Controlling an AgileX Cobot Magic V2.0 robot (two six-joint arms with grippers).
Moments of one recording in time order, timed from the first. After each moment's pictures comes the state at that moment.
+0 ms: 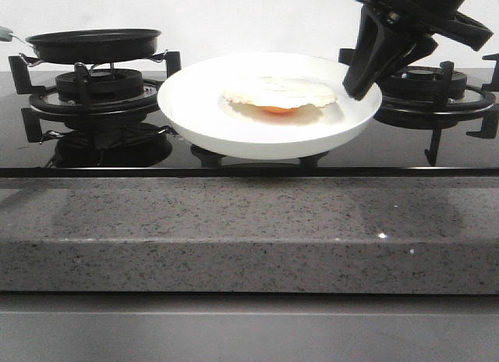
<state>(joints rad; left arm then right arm) 0.06 1.20 -1.22 -0.69 0.90 0.41 0.26 1.61 -1.31 0.41 0.85 -0.10</state>
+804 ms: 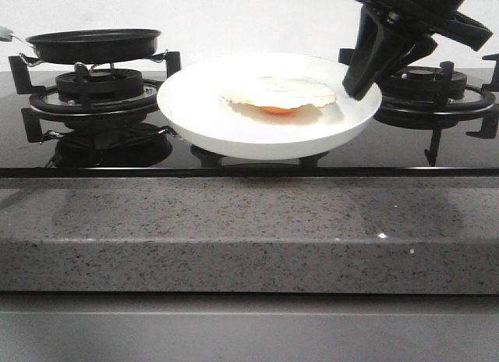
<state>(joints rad) -0.15 0.74 -0.92 0.02 0.93 -0.10 0.26 1.61 -1.31 0.41 0.85 -0.10</state>
